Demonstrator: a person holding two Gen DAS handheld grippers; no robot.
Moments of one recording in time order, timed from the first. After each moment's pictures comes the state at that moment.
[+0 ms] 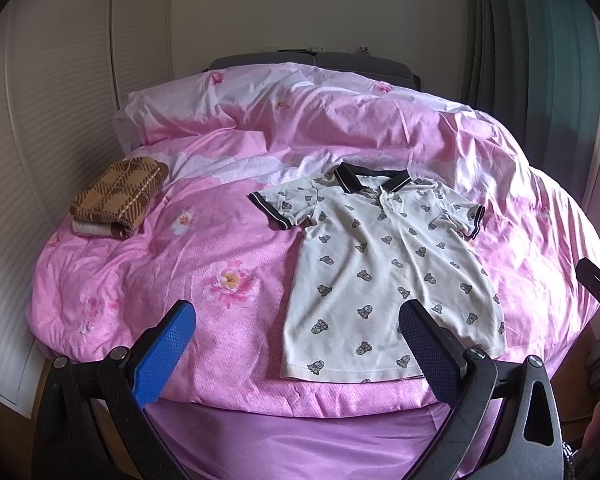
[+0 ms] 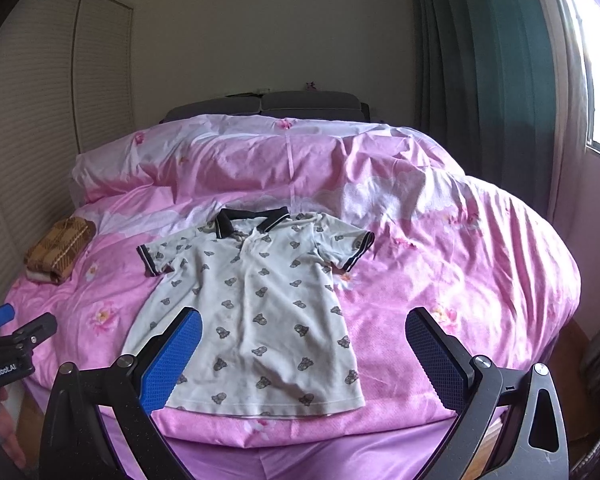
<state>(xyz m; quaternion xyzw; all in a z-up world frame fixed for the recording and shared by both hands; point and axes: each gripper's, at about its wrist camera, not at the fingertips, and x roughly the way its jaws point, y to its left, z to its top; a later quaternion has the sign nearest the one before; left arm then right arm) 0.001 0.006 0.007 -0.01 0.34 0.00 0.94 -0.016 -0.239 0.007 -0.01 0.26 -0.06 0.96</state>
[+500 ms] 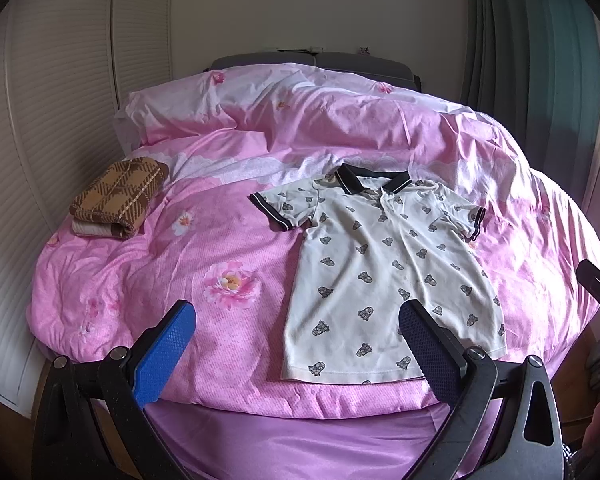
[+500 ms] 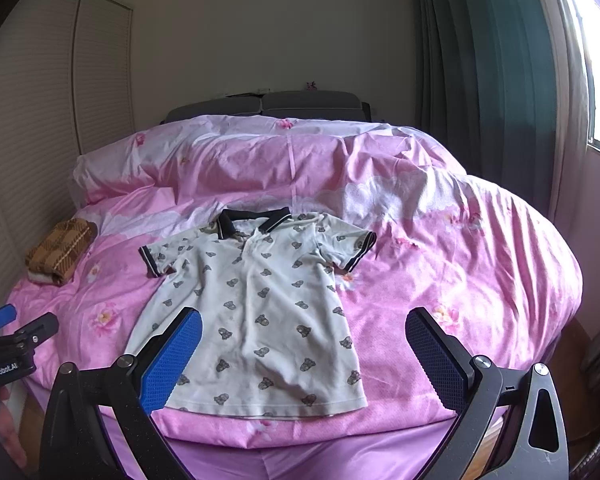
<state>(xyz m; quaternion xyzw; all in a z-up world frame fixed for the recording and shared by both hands) 0.002 0.006 0.007 -0.01 0.34 0.00 0.94 -0.016 -0.240 0.007 0.00 0.26 -0.06 0.96</state>
